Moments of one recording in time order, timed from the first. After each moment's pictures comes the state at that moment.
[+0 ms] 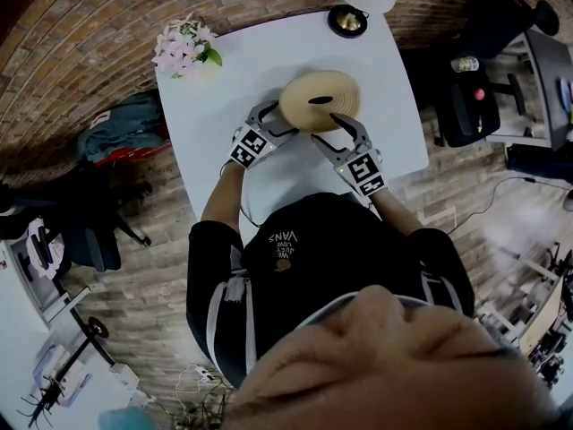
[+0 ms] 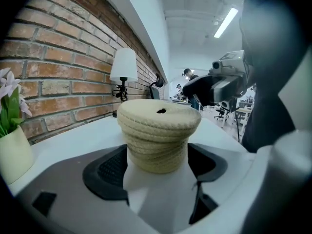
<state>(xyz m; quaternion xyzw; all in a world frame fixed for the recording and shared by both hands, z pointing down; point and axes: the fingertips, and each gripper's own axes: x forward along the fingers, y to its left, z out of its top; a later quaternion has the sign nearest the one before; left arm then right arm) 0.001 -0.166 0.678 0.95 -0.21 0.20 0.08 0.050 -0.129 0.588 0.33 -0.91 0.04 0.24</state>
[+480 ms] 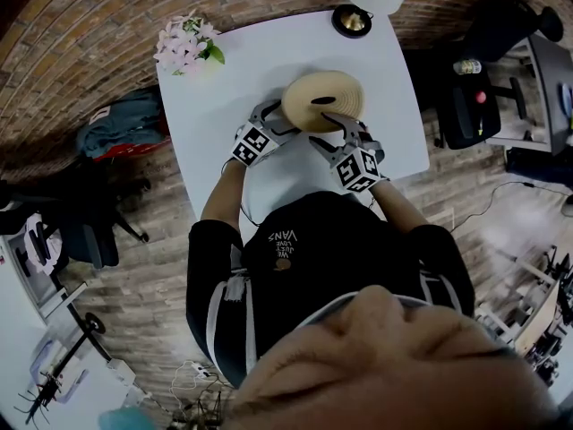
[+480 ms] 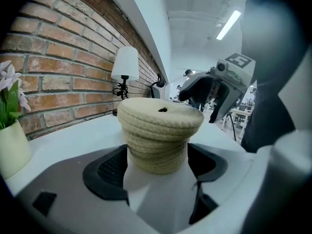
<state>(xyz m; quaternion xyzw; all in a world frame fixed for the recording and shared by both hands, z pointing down) 0.003 -0.169 0.682 0.95 -0.21 0.19 0.09 0.034 -0.129 0.619 0.24 -0.89 -0.11 0.38</state>
